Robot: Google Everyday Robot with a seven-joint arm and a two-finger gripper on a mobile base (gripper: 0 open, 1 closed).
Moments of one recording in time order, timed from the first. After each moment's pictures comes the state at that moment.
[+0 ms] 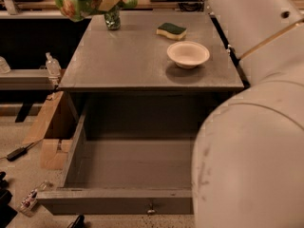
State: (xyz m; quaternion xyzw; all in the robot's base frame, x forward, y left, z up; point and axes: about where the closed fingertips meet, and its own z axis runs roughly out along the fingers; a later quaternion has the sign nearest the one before) arm 0.705 0.111 1.069 -0.78 0.47 -0.04 0.41
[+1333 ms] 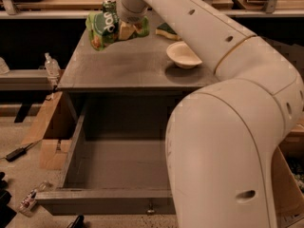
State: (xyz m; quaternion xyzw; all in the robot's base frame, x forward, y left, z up) arm 0.821 0.084 0.942 -0.73 0.56 -0.15 0.36
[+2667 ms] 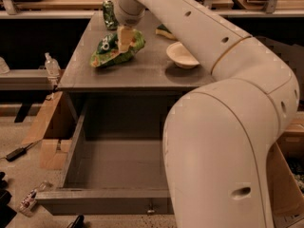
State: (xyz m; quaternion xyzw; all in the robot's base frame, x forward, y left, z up) arm 0.822 0.090 0.930 -0.73 0.56 -0.14 0.35
